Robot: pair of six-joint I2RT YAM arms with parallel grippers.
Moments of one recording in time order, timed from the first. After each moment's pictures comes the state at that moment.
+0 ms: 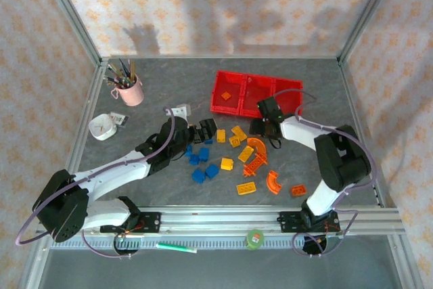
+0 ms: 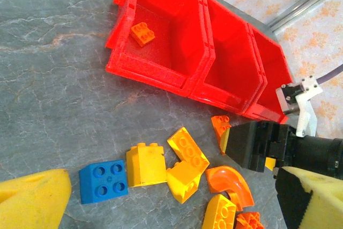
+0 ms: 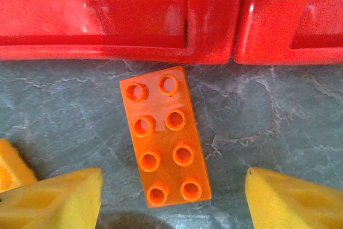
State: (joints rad) left arm -0.66 1.22 0.64 0.11 -0.15 -0.79; right arm 0.41 1.68 0.92 -0.35 0.09 0.54
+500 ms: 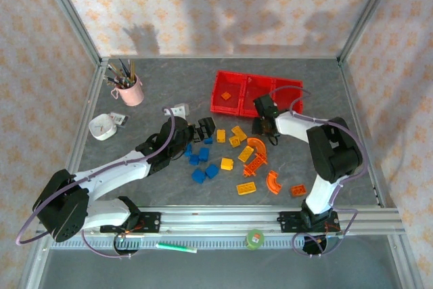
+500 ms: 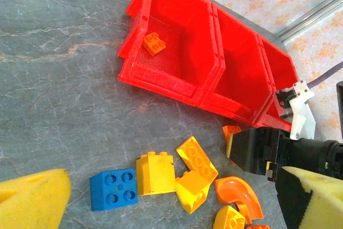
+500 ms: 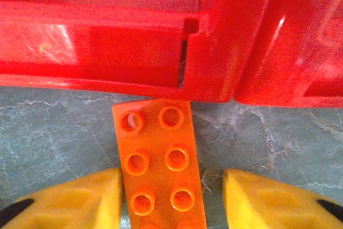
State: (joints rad) left arm -0.66 1.22 0.64 0.11 -0.19 -0.79; right arm 0.41 1.76 1.00 -0.40 0.15 0.49
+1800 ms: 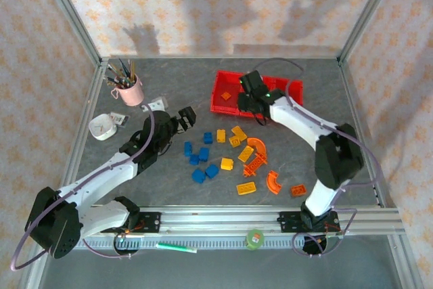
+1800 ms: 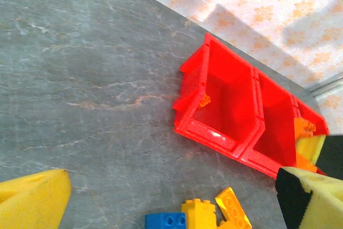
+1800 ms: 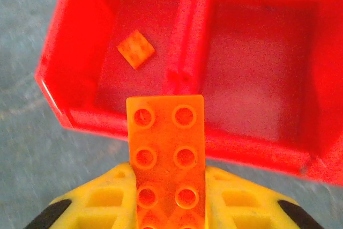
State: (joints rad) left arm -0.49 1.09 0.64 0.00 -0.26 -0.78; right arm 0.53 1.74 1.38 -0.54 0.16 0.50
